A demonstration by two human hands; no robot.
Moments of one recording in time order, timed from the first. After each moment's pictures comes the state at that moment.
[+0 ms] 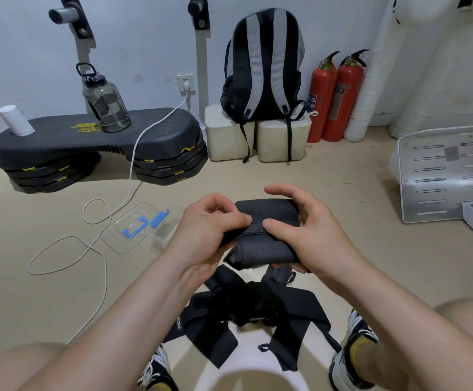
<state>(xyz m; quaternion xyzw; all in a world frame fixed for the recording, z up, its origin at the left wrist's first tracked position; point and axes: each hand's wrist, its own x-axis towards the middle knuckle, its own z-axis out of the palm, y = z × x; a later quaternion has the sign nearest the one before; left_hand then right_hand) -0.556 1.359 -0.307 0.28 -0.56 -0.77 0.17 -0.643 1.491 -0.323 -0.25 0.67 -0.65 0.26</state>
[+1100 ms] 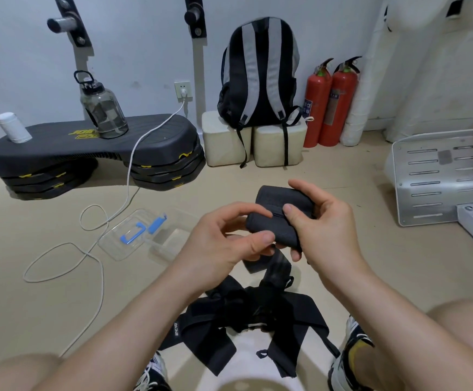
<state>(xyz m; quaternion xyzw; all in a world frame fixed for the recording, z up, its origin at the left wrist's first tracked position) -0.542 1.371 -0.304 0.14 -0.72 -0.67 0.13 -0.647 1.494 -0.318 -0.15 0.69 -0.69 0.15</state>
